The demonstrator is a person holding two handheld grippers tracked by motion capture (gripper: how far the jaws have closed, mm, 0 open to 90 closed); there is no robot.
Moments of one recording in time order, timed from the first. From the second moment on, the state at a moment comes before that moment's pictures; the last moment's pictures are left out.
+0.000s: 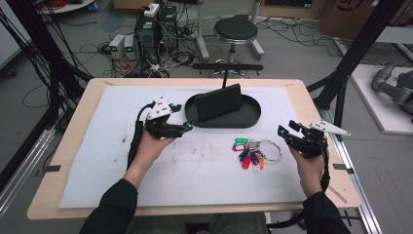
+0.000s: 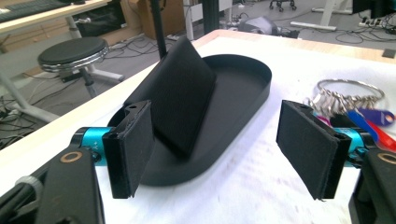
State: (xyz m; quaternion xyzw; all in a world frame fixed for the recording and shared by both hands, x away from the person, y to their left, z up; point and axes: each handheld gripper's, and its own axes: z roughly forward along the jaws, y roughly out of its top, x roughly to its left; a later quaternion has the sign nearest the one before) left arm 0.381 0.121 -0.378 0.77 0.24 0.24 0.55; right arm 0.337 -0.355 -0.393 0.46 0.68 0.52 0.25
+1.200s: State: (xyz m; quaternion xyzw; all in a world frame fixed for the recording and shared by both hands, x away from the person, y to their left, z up) left arm 0.316 0.199 -0.423 0.74 0.31 0.26 0.53; right arm 0.344 -0.349 -0.396 0.45 0.69 0.50 0.26
